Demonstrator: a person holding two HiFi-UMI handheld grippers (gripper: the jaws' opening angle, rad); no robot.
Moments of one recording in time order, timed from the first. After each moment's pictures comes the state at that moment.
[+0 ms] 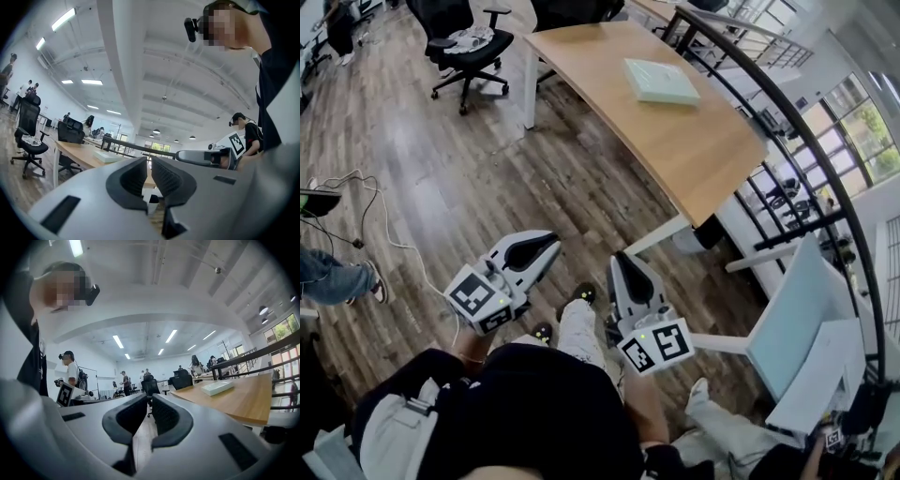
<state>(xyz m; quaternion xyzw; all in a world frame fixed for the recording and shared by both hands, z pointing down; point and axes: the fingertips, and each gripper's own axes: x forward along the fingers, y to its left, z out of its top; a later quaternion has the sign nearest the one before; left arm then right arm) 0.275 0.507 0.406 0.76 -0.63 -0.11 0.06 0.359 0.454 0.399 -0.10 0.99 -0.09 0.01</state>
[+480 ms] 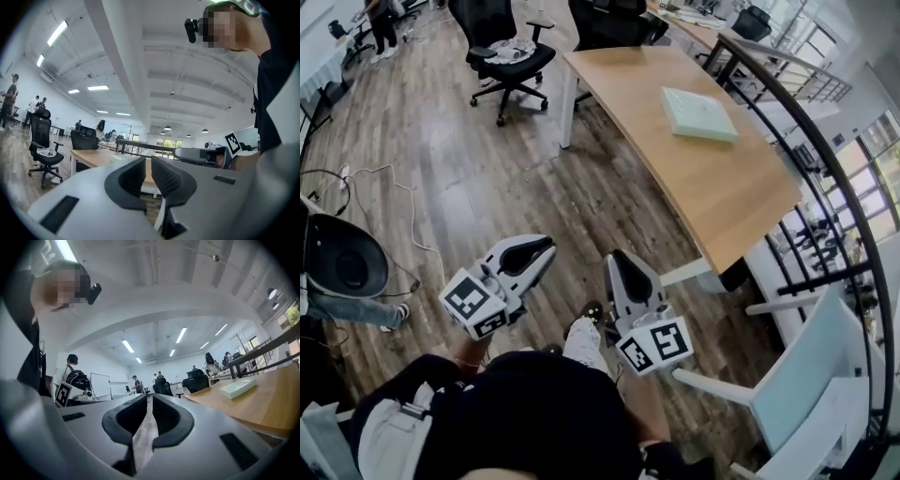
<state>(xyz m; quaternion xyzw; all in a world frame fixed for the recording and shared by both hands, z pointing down) 0.198 0.475 0.395 0.71 -0.69 -0.07 0.05 0.267 0.403 0.390 -0.01 0.99 -0.10 0.04</state>
